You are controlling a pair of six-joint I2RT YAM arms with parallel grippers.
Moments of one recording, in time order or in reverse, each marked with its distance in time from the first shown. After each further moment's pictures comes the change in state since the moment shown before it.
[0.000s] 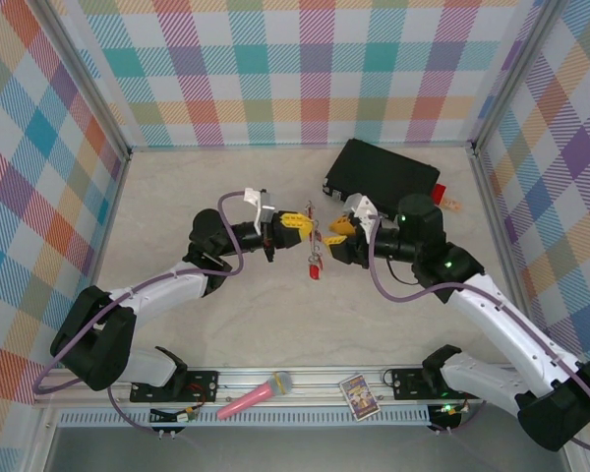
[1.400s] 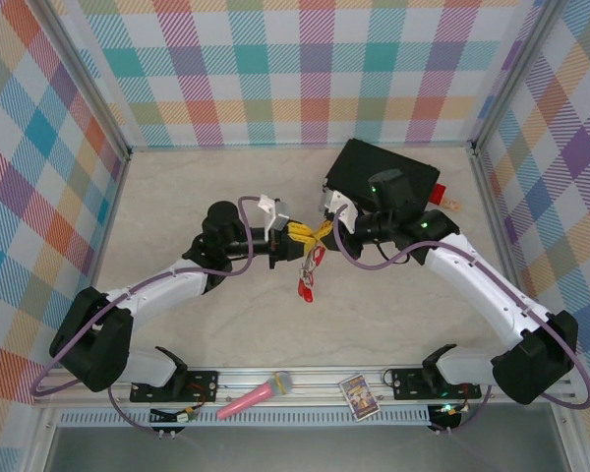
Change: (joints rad) left arm -0.003 -0.007 0.041 -0.400 0.043 0.231; right arm 0.002 0.283 0.269 -0.326 -0.075 -0.312
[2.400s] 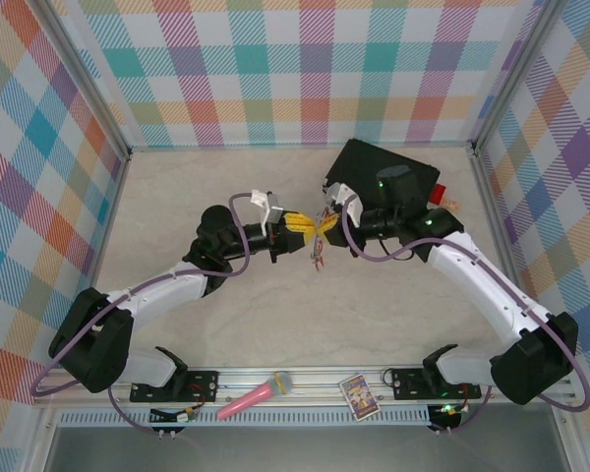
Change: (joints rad) left arm -0.005 -0.006 -0.022 0.140 -0.112 -0.086; right arm -0.053 0.000 -0.002 0.024 -0.077 0.057
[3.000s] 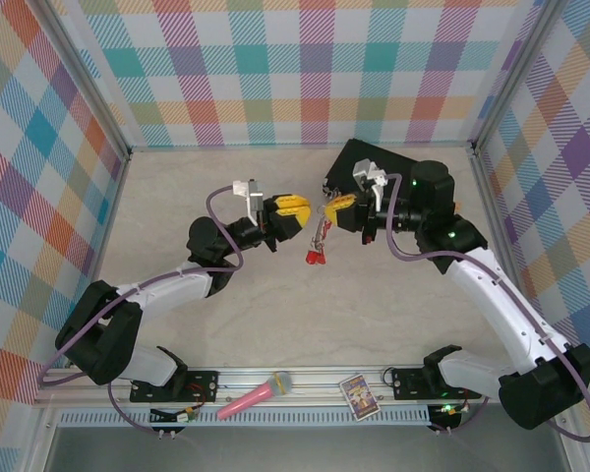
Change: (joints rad) left arm -0.010 0.051 -0.022 0.477 -0.107 -0.327; right arm -0.082 -0.130 -0.056 0.300 -0.166 0.384
